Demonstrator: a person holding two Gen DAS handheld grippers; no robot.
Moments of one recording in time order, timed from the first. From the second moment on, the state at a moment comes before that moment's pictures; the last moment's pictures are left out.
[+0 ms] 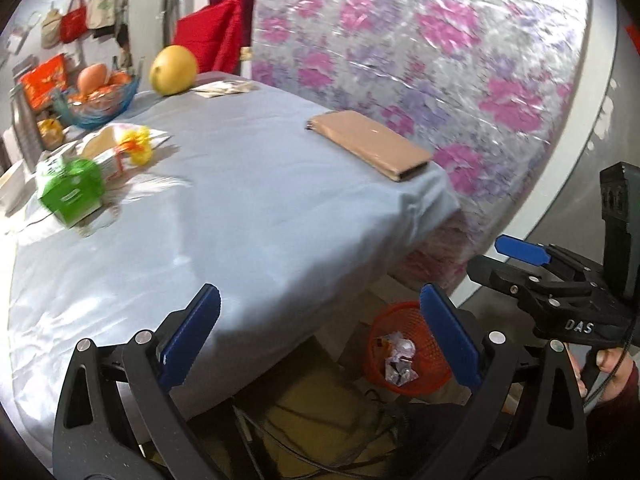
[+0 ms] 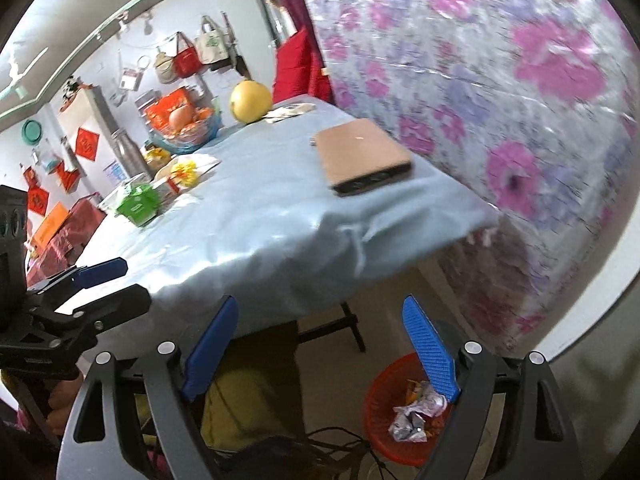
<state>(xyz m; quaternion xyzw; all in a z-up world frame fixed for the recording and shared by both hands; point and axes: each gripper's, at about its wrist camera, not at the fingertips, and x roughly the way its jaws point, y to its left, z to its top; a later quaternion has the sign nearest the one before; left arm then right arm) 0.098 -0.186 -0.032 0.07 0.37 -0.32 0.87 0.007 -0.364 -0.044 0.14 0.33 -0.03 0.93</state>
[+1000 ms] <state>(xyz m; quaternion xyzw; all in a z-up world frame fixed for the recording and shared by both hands) 0.206 -0.042 -0.066 -0.02 0.42 -0.18 0.89 0.181 -0.228 -0.046 0.11 0.38 0.08 0.91</state>
